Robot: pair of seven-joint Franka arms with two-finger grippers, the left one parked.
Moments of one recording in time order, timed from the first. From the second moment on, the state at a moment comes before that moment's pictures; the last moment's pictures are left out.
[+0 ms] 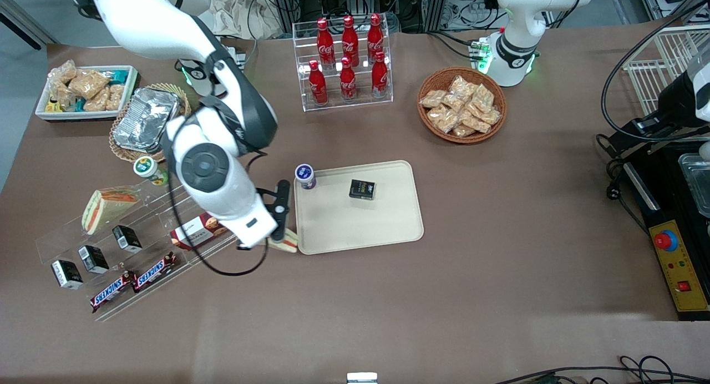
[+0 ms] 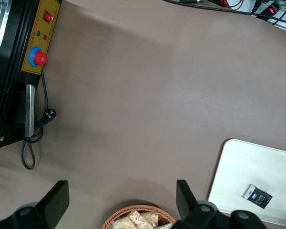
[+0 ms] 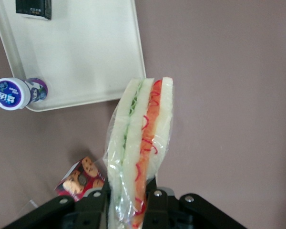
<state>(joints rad) 0.46 0.54 0.01 -1.33 -0.09 1.82 -1.03</state>
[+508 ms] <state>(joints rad) 0.61 0.64 0.01 -1.34 -0.09 1.94 -1.04</state>
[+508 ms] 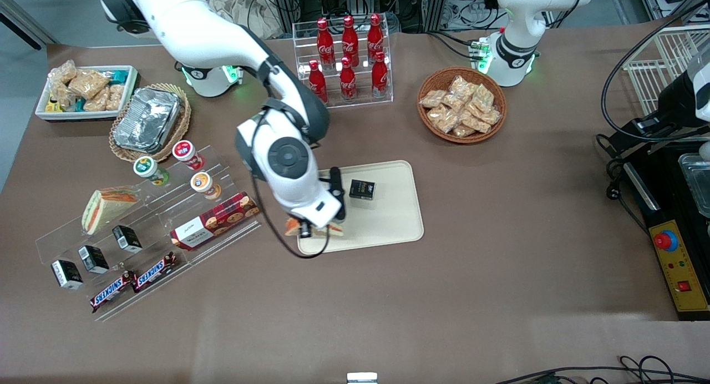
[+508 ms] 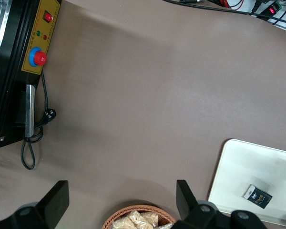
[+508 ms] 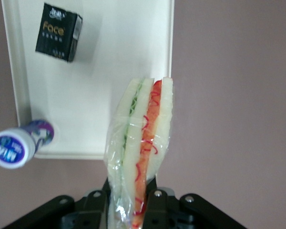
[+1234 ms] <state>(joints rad) 0.67 0.77 0.01 -1.33 -0.06 2.15 -0.97</state>
